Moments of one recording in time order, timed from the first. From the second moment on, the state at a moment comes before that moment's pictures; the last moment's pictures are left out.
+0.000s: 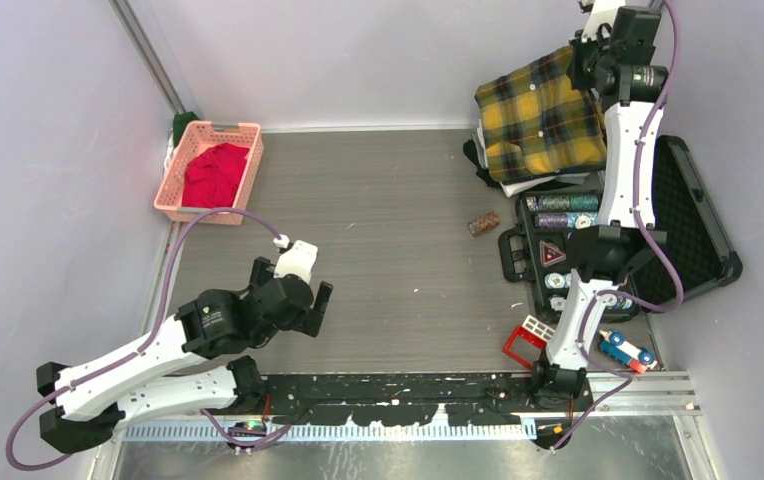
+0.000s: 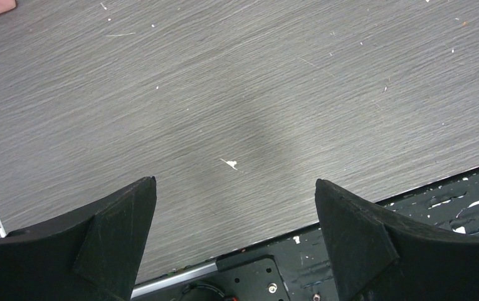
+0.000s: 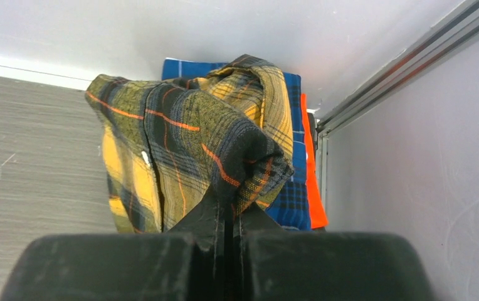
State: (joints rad) left arm -1.13 0.76 0.91 -1.07 -0.59 -0.52; right arm -0.12 2.07 2.59 -0.91 -0.14 -0.26
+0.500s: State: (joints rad) left arm -1.13 0.77 0.91 -1.07 -0.58 -0.51; right arm -0.22 2.24 2.57 -0.60 -0.21 -0.27
